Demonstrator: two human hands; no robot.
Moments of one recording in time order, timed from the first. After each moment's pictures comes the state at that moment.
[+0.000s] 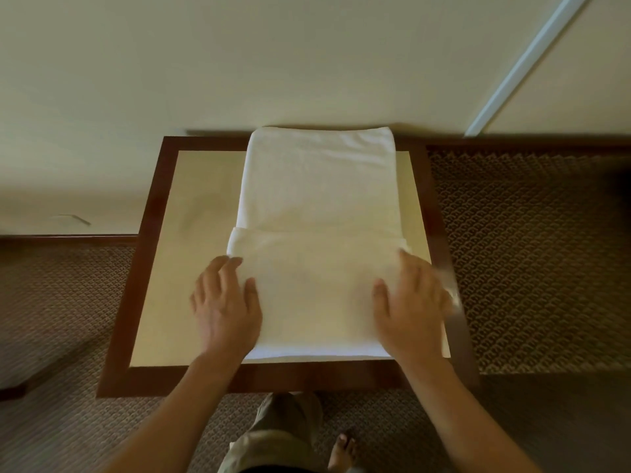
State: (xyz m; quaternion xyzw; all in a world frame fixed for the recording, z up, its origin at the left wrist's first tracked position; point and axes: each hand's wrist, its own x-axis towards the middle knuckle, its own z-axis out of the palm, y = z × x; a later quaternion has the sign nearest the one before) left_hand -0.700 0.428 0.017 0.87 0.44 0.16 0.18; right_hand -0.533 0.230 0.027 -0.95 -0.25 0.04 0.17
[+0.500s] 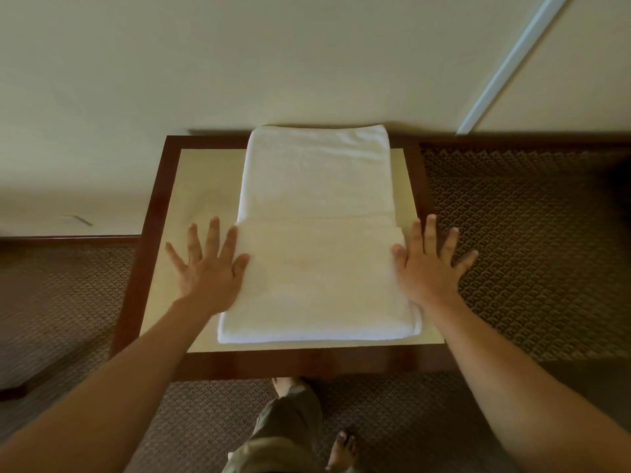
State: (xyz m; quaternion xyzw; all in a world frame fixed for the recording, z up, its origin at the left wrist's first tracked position) left_hand -0.700 0.504 -0.005 0.90 0.41 -0.15 0.05; right_hand -0.452 0.222 0.003 -0.96 -0.19 0.18 -0.01
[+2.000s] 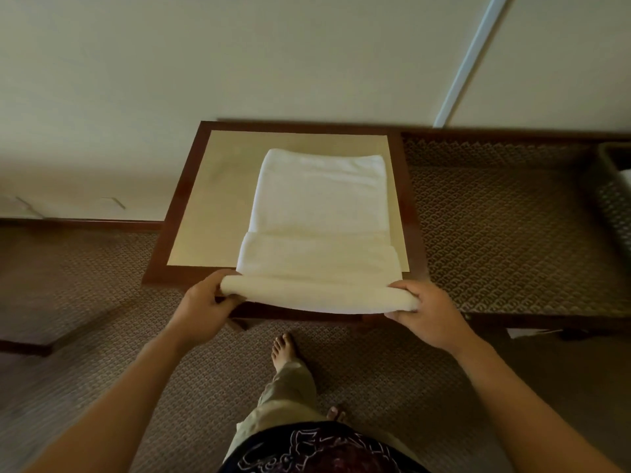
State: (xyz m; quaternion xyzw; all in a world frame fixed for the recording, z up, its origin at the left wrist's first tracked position) left_hand -0.868 0.349 0.044 0.82 0.37 0.06 0.43; right_hand -0.582 0.038 0.037 -0.83 -0.39 0.24 0.30
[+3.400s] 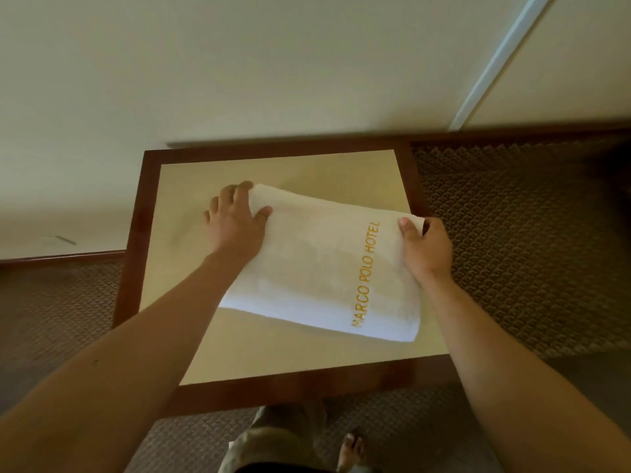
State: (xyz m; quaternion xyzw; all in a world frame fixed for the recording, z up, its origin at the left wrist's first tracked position) left_hand -0.576 0.533 0.017 0.89 0.39 0.11 0.19; right_hand -0.412 0.256 0.004 -0.90 0.00 0.10 0.43
